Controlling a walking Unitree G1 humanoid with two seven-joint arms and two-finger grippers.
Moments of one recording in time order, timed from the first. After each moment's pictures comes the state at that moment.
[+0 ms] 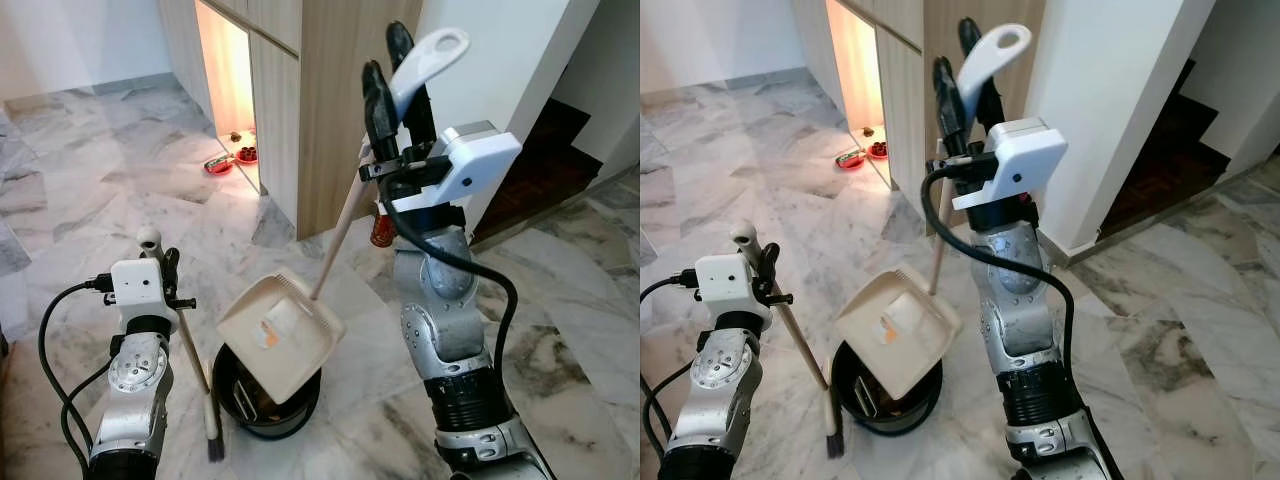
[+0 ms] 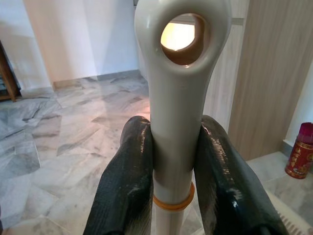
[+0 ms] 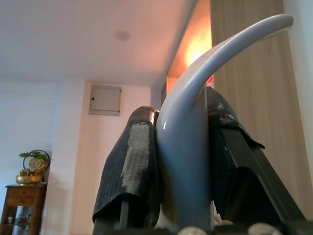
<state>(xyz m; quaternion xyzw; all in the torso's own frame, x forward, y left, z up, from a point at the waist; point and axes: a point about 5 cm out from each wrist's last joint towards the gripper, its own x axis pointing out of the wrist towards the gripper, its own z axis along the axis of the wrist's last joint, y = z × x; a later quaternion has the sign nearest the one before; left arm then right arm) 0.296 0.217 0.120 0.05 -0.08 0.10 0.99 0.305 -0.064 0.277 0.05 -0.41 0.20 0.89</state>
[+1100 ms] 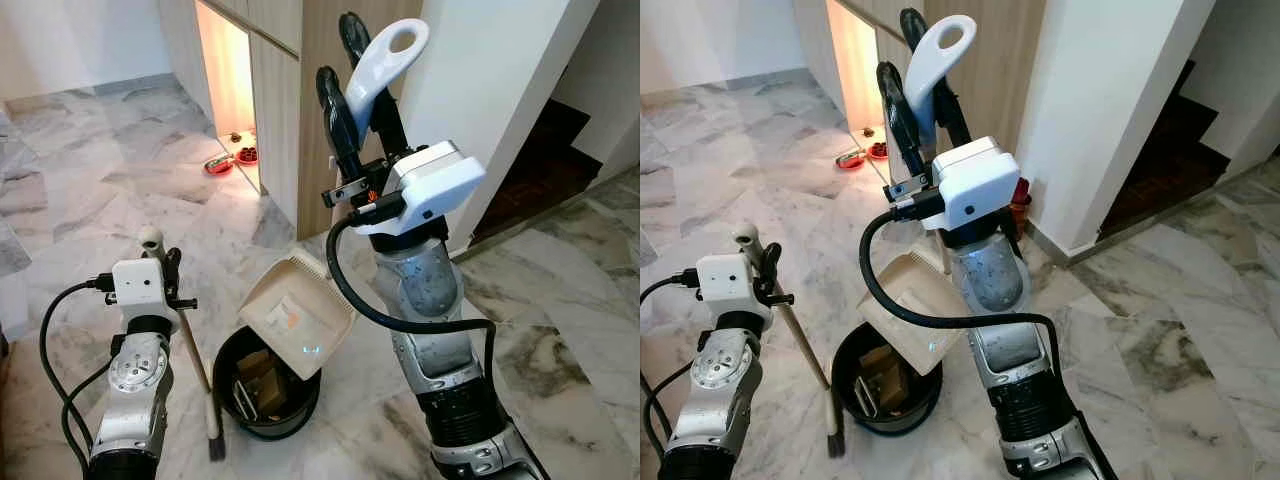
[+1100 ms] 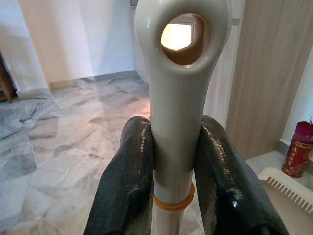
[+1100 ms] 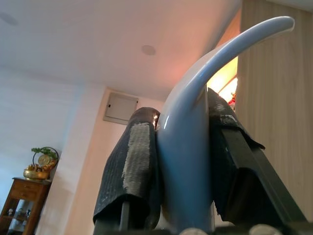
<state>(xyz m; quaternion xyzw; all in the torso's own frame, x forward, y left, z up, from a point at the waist) 0.296 0.216 0.120 0.05 -0.08 0.10 0.99 0.287 -0.044 0.279 0.00 -0.45 0.22 0.86</state>
